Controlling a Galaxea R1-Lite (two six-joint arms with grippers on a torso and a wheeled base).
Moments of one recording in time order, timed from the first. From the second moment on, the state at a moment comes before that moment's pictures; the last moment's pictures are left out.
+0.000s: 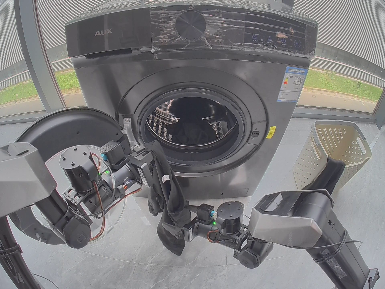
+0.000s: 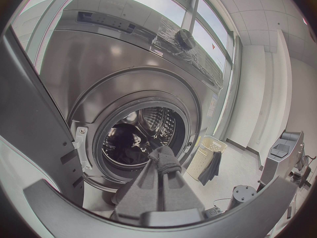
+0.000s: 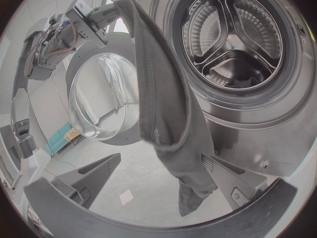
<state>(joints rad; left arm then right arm) -0.43 1.99 -0.54 -1.55 -0.15 -0.12 0.75 2.69 -1.04 -1.49 0.21 0.14</state>
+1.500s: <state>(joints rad) -0.42 2.00 -0.54 -1.55 -0.15 -0.12 0.67 2.69 -1.11 -1.52 0.14 0.09</state>
